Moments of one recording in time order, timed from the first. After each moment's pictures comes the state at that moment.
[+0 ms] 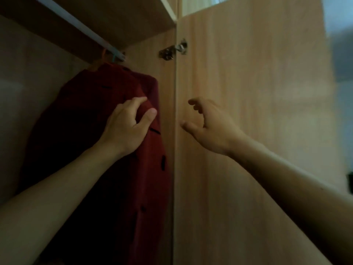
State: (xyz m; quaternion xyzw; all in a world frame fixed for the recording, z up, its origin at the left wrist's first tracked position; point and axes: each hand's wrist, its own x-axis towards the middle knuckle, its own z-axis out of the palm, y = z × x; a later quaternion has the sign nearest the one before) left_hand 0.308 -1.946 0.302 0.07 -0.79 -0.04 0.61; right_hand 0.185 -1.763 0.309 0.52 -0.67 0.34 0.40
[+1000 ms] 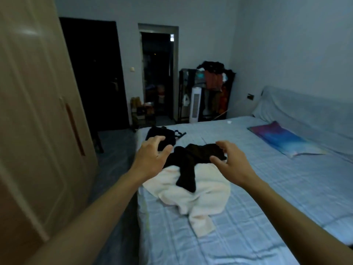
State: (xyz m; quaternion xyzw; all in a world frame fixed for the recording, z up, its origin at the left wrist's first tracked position) left_hand -0.076 -1.354 -0.085 -0.13 -0.91 -0.34 0.19; right_hand -0.043 -1.094 -0.084 0.06 -0.93 0.32 0.18
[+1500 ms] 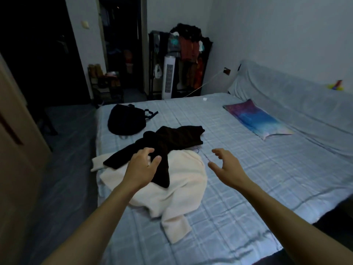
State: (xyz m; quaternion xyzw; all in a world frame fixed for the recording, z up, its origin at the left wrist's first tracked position) left_hand -0.269 -1.271 -0.209 -0.10 -0.90 -0.41 0.05; right_hand -0.213 -0.984 -0.189 -0.03 -0.96 0.26 0.10
